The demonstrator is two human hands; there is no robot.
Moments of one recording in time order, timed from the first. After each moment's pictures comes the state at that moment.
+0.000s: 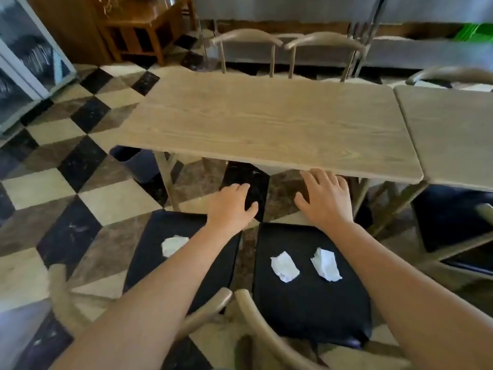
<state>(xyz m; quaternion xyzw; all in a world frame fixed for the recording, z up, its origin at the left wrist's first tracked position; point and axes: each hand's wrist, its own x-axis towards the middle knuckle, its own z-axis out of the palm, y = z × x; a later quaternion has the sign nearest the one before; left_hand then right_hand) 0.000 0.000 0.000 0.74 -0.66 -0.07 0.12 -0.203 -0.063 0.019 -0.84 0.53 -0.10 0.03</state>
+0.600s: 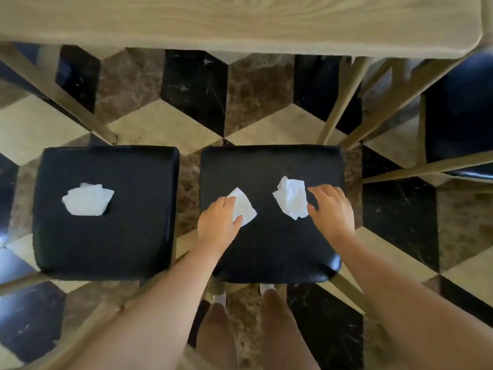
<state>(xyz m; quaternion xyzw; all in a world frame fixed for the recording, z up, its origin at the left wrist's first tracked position) -0.138 -0.029 -0.281 0.74 -0.61 -0.27 -0.04 -0.370 -0.094 -0.271 -0.72 0.64 0.07 0.24</state>
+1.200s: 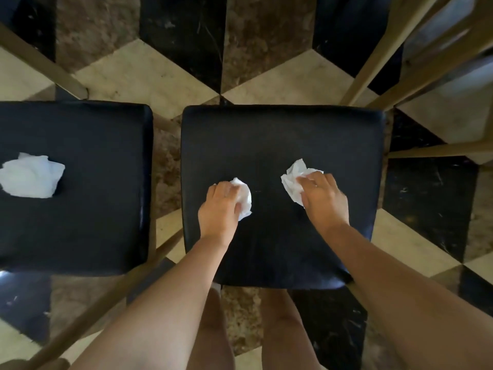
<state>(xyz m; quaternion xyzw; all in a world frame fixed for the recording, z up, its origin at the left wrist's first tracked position) -0.154 -0.024 -0.422 0.77 -0.60 -0.23 -0.03 -0.358 -0.096 -0.418 -0.77 0.59 0.11 0.23</state>
